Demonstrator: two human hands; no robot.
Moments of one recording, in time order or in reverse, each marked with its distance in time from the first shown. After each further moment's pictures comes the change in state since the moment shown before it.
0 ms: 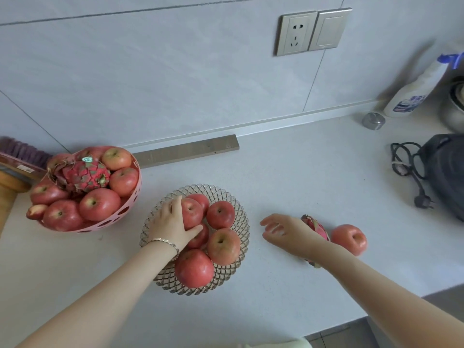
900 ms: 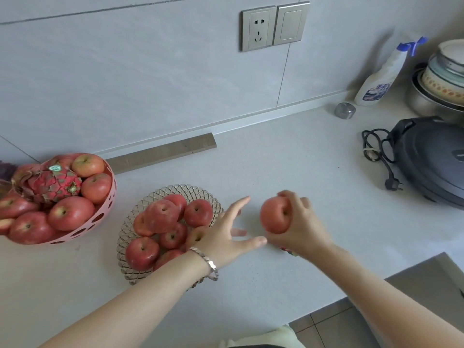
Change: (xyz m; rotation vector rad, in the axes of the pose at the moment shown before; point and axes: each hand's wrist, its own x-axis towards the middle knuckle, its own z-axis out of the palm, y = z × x) left_hand -0.068 0.120 0.002 -0.658 -0.410 0.352; right_hand -0.050 0.014 -0.023 0.045 0.376 0.114
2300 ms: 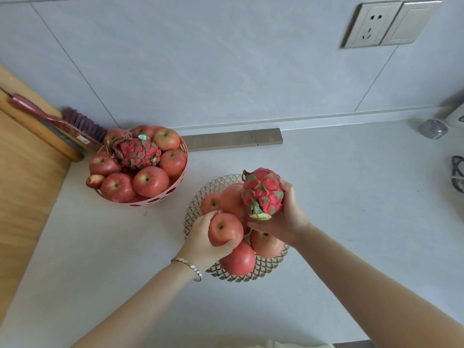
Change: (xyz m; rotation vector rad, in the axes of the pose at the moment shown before) left_hand -0.059 -0.133 -0.092 0.033 0.413 -0.171; right_hand 0.060 -0.105 0.132 1.230 -0.699 0.252
